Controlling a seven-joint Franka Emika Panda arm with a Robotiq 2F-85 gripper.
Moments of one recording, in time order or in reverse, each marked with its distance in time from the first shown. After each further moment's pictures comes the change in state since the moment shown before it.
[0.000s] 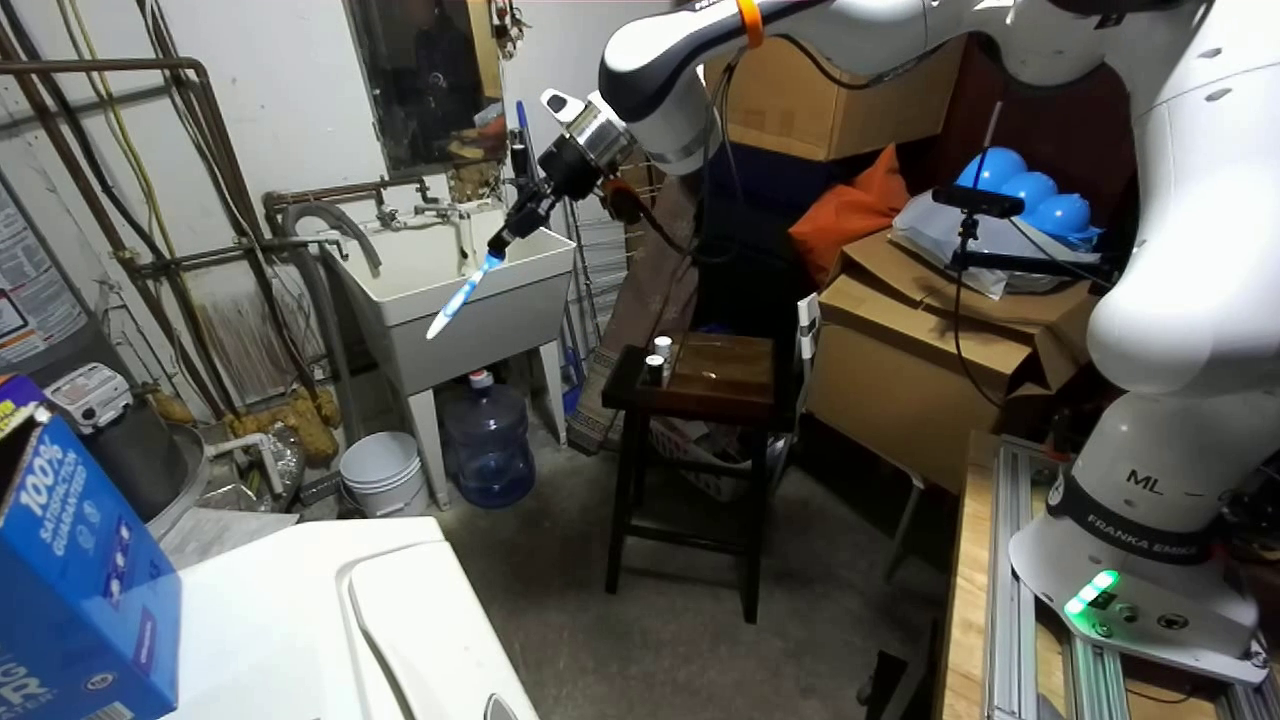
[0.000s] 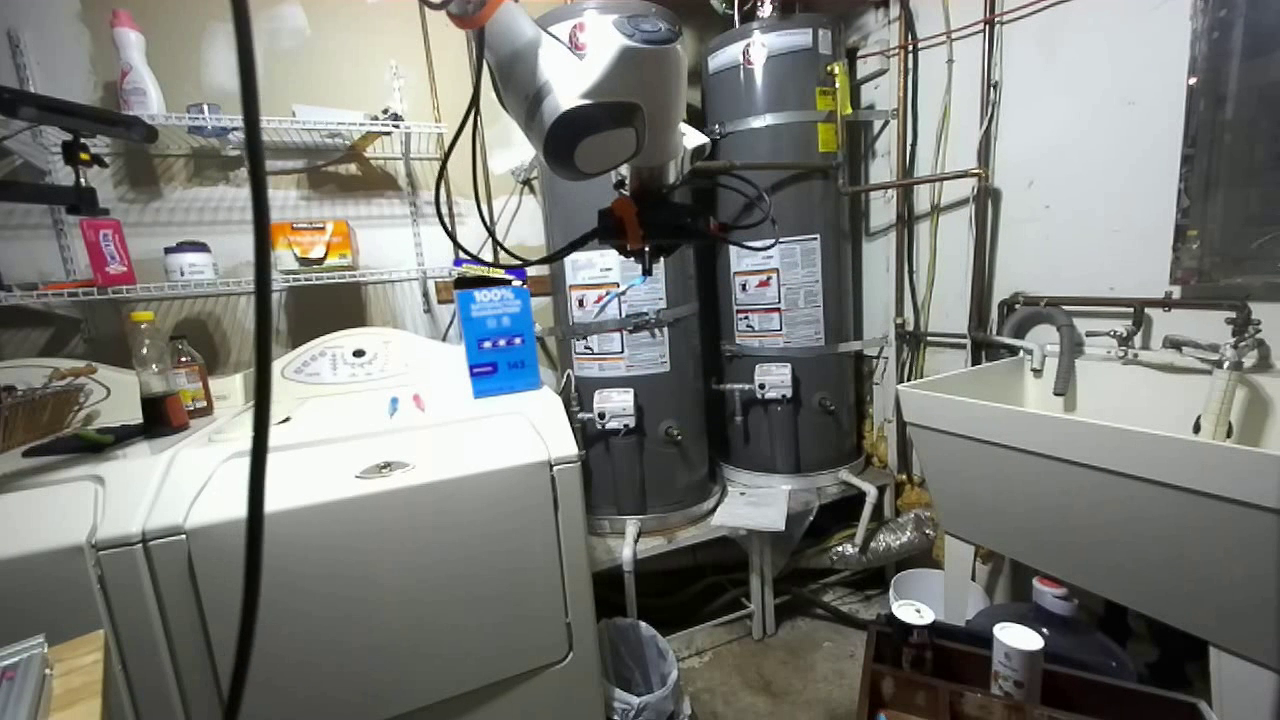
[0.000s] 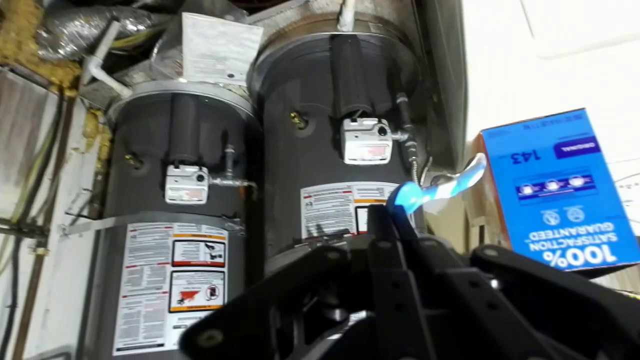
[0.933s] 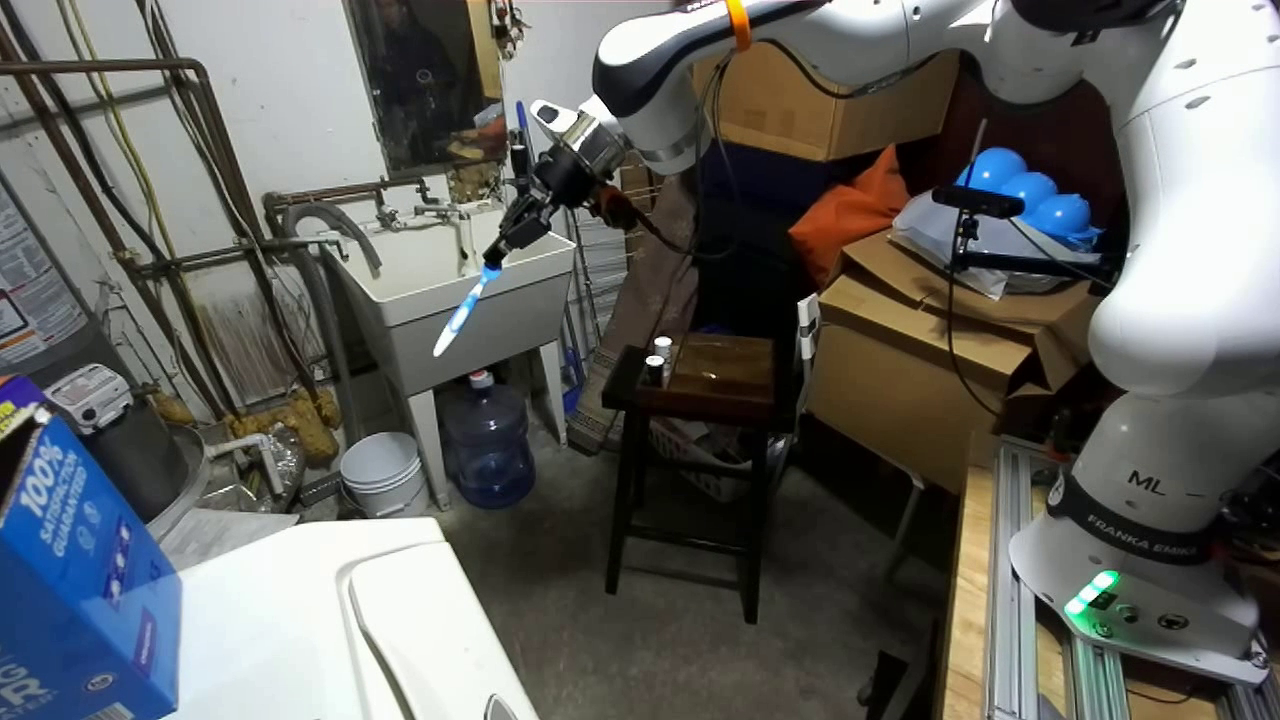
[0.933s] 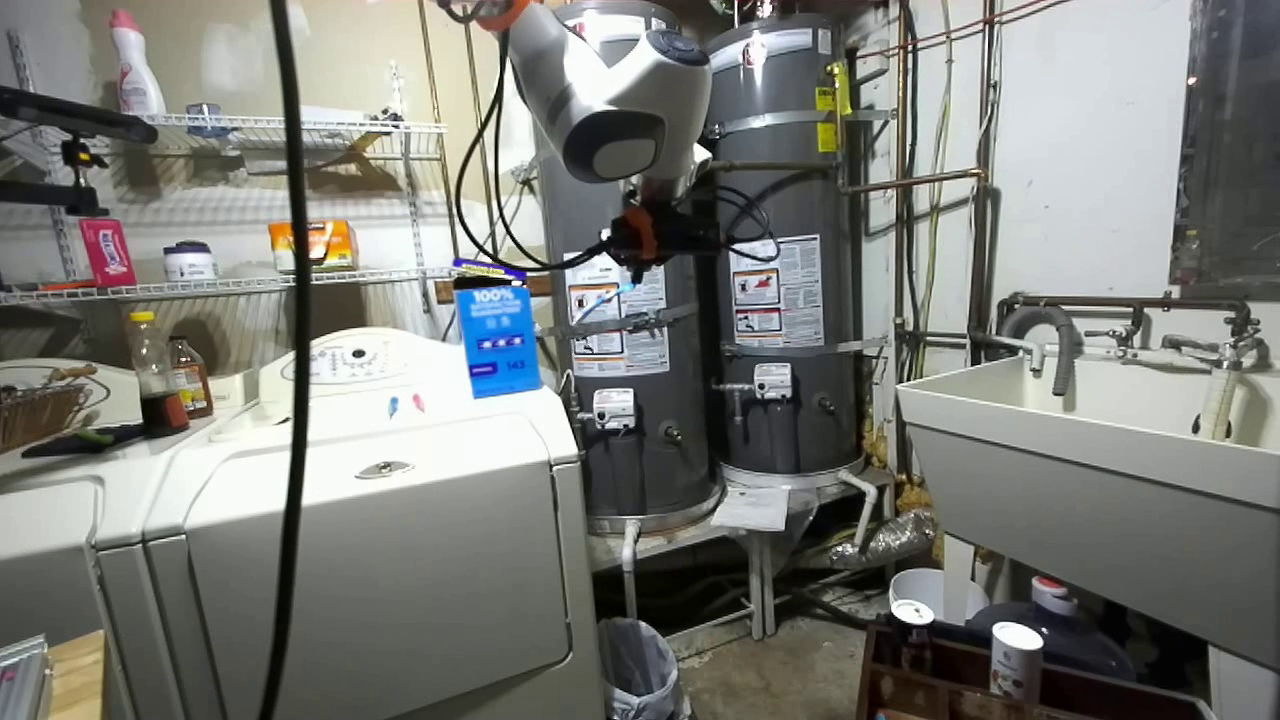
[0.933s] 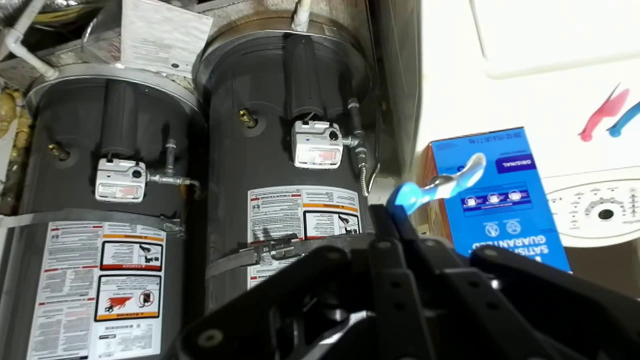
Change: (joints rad) arm 0.025 0.062 -0.014 0.072 0.018 -0.139 -0.133
